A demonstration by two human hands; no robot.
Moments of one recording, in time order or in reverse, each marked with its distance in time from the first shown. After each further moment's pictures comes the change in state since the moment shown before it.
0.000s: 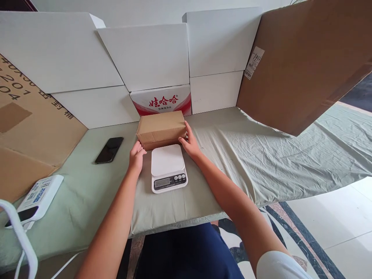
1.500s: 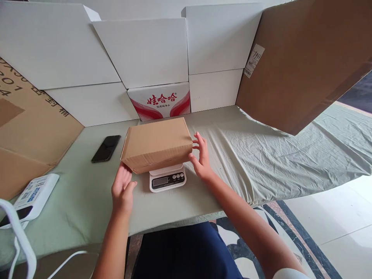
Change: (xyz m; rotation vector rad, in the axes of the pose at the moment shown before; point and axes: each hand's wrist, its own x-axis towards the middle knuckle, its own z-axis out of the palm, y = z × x) left_hand -0.139 0.035 -0.025 0.069 0.069 0.095; right_hand -0.093 -0.039 -0.029 -0.189 0.118 -0.266
